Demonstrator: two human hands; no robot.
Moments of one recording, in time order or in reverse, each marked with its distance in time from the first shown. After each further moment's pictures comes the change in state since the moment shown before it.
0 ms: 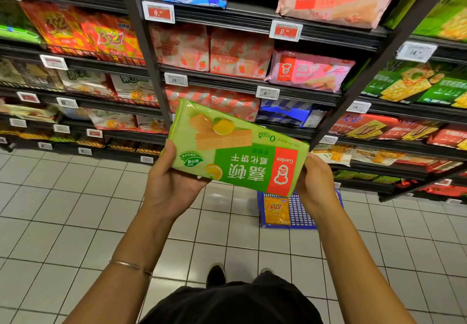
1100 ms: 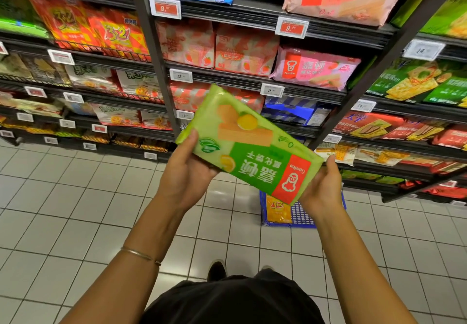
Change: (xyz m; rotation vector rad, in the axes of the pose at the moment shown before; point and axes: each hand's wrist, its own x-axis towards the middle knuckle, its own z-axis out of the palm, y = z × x) left_hand 0.002 -0.007 0.023 0.151 0.057 0.043; right_hand 0.001 0.015 -0.014 0.432 -0.063 0.213
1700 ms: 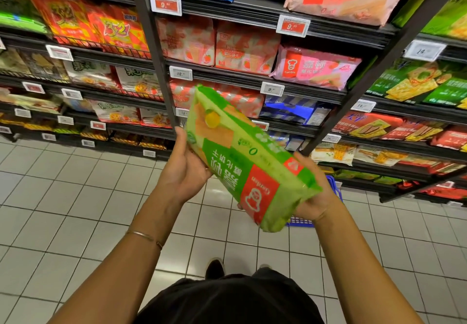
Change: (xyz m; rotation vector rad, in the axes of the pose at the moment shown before) left_hand 0.031 -0.009 -0.030 -0.118 0.070 -0.115; right_hand -0.050 -0.007 0.036 -0.225 -0.788 0.376
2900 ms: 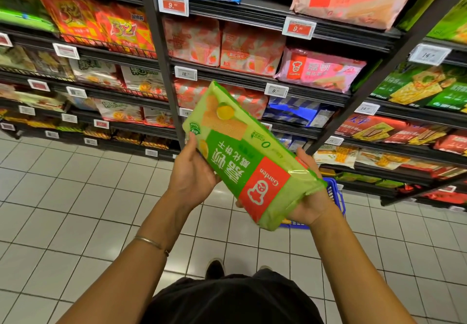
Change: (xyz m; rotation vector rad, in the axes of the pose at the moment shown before) left_hand -0.012 -0.009 0.005 -0.010 0.052 -0.015; right_hand 0.010 0.010 -0.003 0.117 -0.036 -0.040
